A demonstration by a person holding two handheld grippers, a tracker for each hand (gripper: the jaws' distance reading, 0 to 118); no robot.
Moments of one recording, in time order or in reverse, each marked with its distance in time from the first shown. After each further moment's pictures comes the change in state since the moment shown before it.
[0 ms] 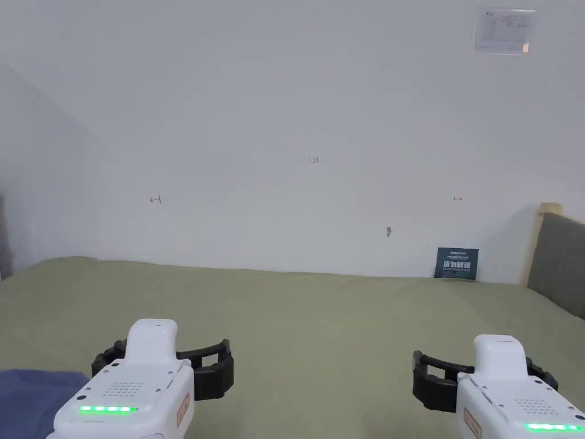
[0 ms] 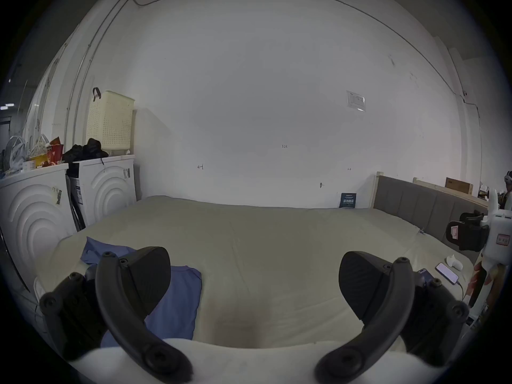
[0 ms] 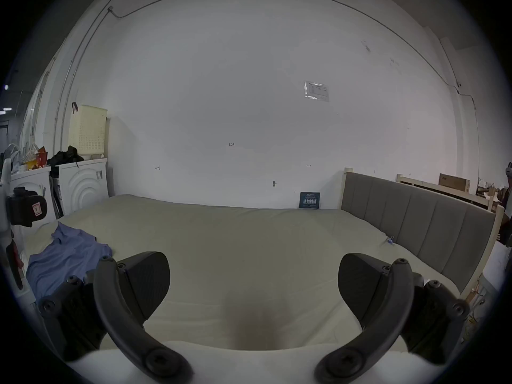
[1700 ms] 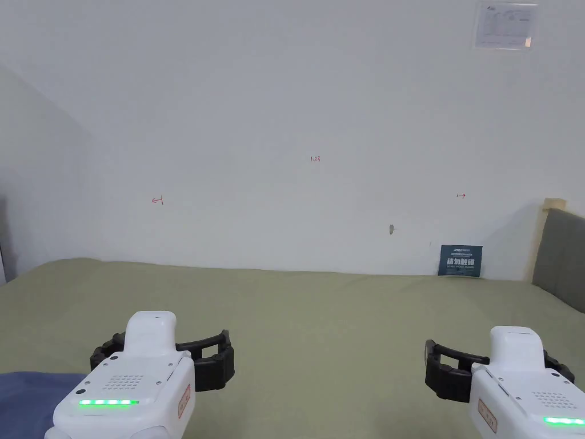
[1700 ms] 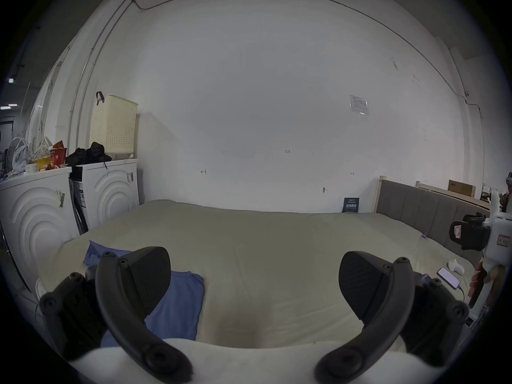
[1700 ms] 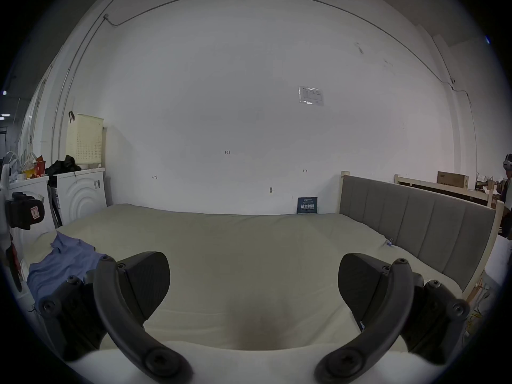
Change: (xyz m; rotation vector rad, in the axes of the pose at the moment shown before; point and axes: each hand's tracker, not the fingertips) left arm 0.001 0.012 0.001 0.022 0.020 0.004; right arm 0.012 0.006 -0.003 0.038 -0.013 -0.030
